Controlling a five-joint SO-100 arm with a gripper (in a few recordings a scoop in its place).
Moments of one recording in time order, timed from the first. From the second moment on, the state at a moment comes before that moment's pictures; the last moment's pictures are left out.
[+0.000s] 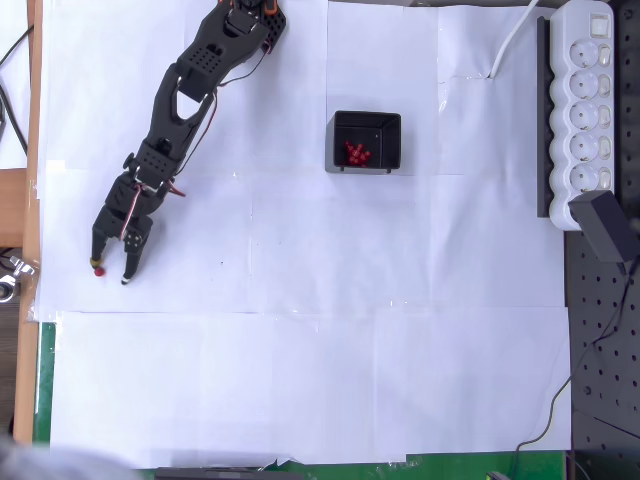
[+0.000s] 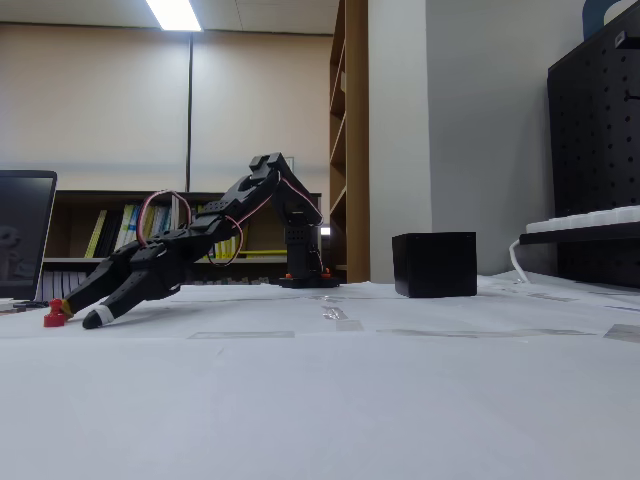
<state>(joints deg) 31.5 142.7 112.5 -8.0 -85.9</state>
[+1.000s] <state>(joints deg) 31.5 145.7 113.9 -11.4 -85.8</state>
